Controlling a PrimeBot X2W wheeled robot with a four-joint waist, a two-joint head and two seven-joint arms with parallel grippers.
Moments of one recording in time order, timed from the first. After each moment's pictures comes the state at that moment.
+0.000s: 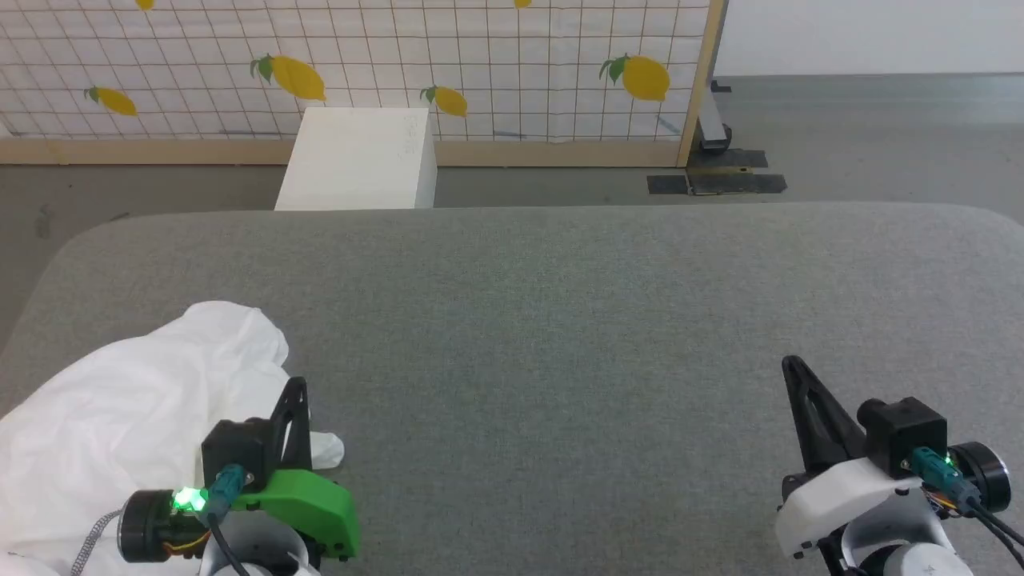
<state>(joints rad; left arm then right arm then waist) 0.02 0.05 0.00 0.00 -0.01 0.00 0.00 0.02 -0.05 0.00 0.01 0.01 0.13 0.00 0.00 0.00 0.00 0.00</state>
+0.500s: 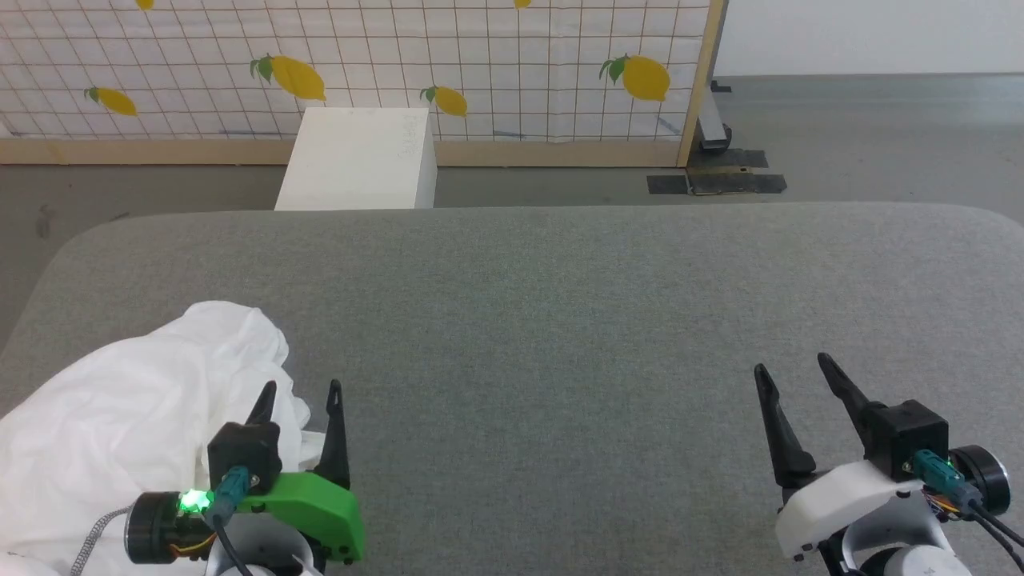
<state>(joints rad) 0.02 0.05 -0.01 0.01 -0.02 0.00 -0.01 0.02 -0.05 0.00 0.01 0.01 0.13 -0.01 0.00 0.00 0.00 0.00</state>
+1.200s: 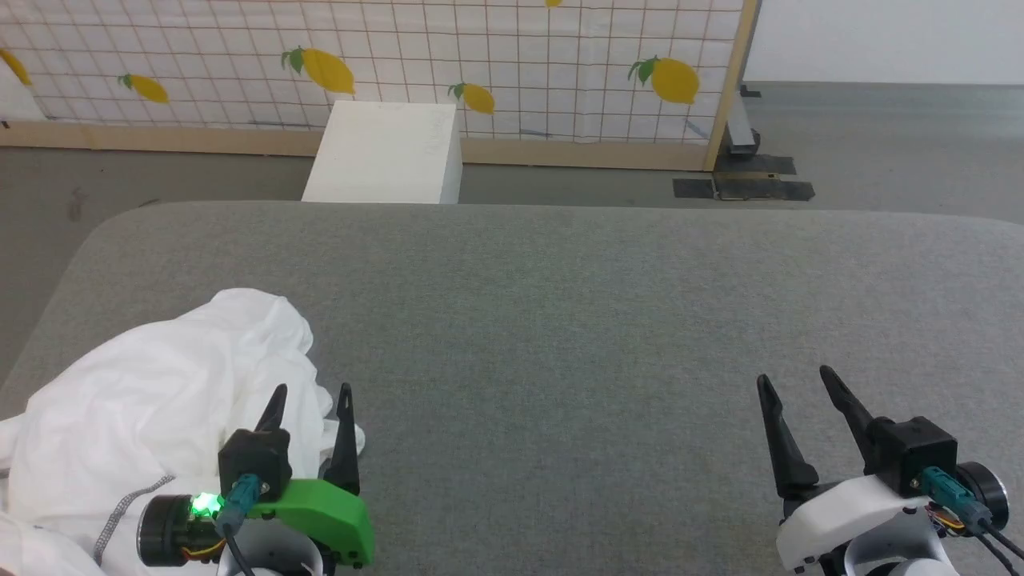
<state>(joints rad) 0.02 0.05 -0.04 0.04 -0.03 0.01 -0.05 0.04 -0.05 0.00 0.03 0.06 0.13 -0.05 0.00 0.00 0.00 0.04</state>
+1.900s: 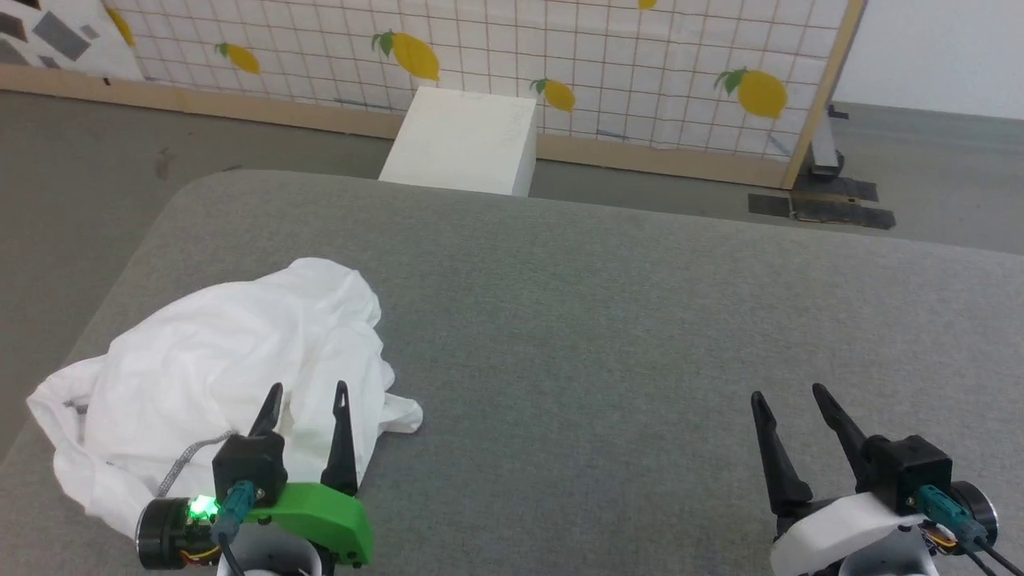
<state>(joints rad) 0.02 0.06 -0.04 0.05 -0.04 0.02 -0.09 0.07 -0.05 0.01 0.05 0.09 0.13 -0.09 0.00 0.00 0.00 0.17</state>
